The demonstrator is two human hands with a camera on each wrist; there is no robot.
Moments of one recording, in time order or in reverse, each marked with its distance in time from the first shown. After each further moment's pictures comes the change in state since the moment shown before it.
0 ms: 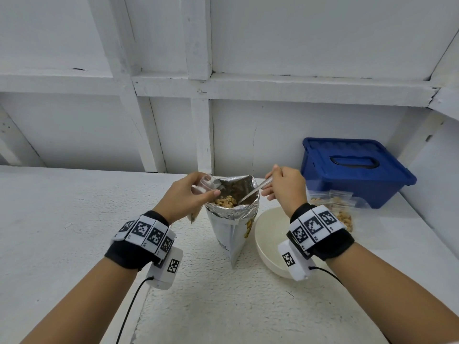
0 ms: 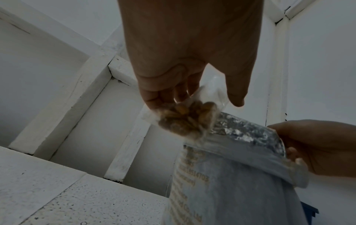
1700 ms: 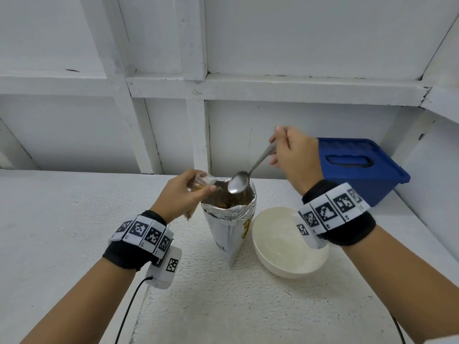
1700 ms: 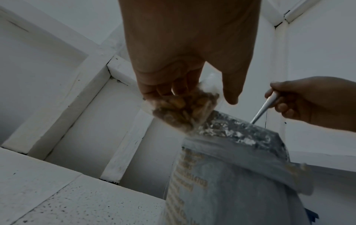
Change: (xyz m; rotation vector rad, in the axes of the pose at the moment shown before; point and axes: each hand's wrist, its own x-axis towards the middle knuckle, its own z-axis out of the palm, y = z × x) left_hand 0.004 0.002 -0.001 0.032 0.092 0.049; right_hand 0.004 -0.049 -0.028 -0.203 0.105 -0.622
